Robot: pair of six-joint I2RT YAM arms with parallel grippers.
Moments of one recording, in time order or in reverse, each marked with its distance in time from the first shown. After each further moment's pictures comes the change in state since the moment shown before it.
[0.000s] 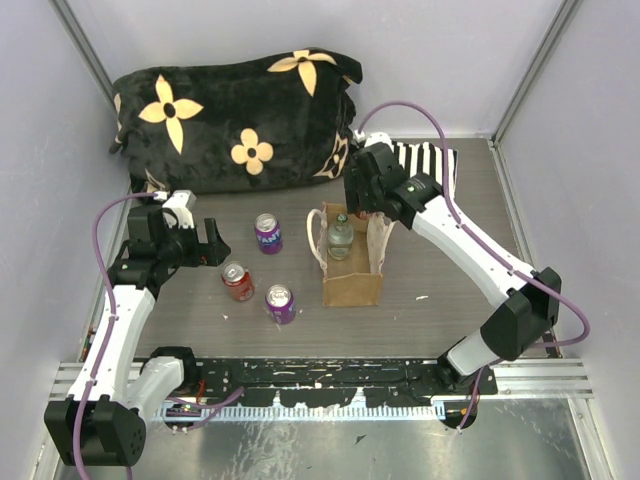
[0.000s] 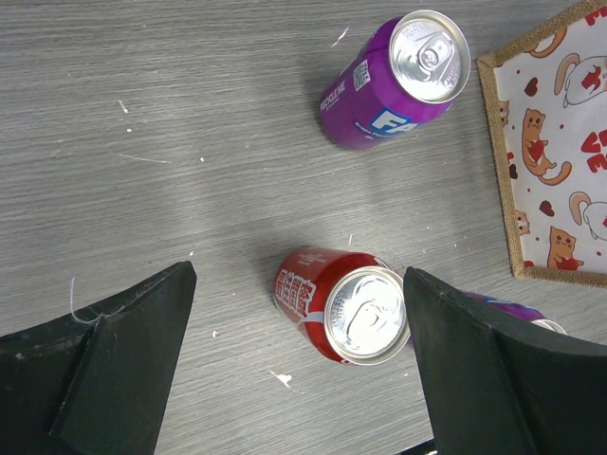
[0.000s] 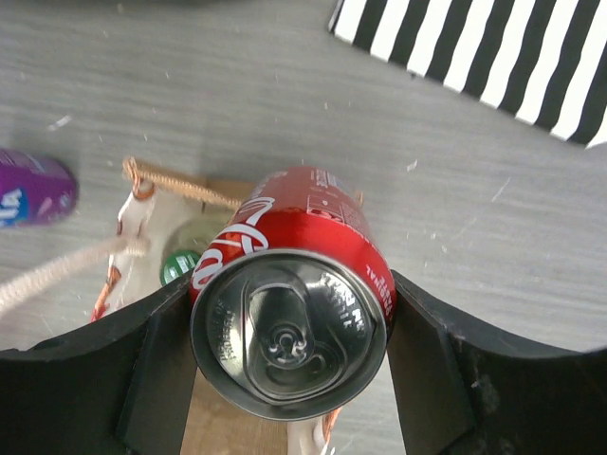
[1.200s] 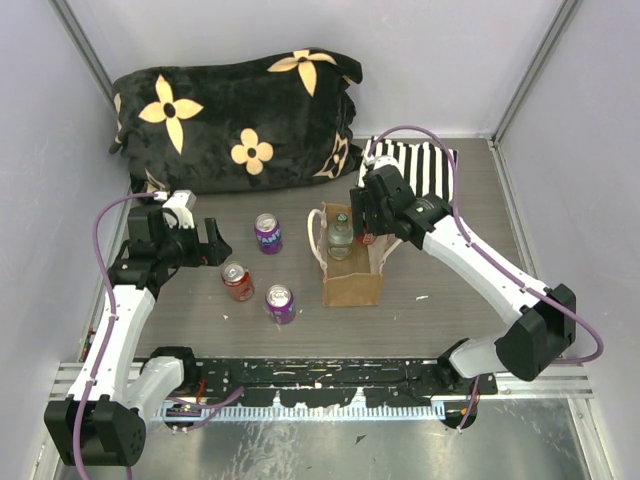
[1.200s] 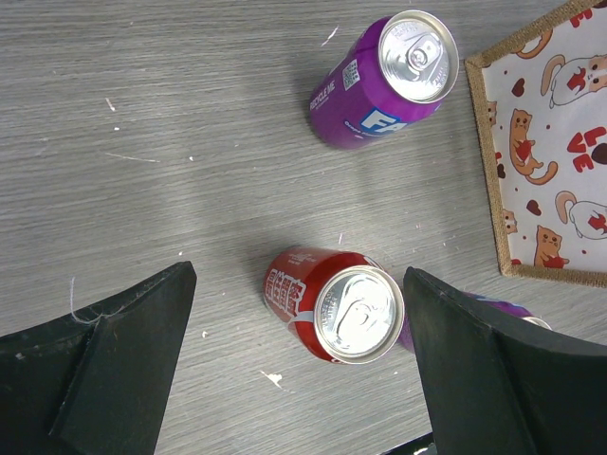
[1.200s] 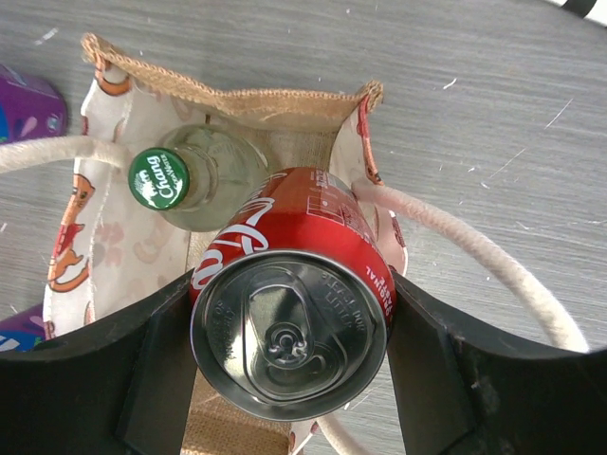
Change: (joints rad) left arm -0.002 0.000 0.000 0.000 0.018 -0.018; right arm 0.000 -0.154 -0.245 0.010 -0.090 0.077
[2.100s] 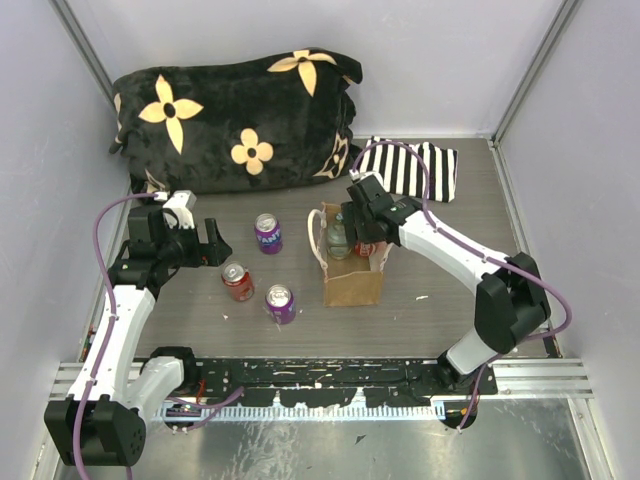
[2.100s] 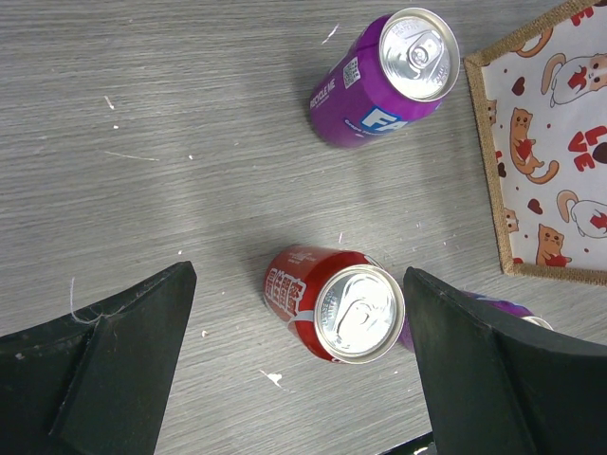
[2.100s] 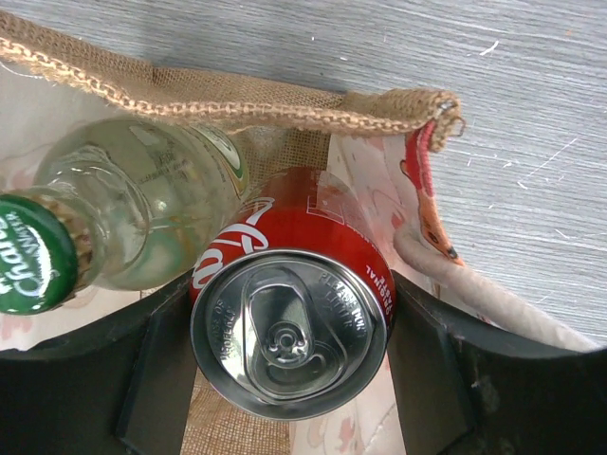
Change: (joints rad) left arm 0.000 0.000 -0.003 0.000 0.000 0.000; right arm 0.000 0.175 -0.085 0.109 0.000 -0.016
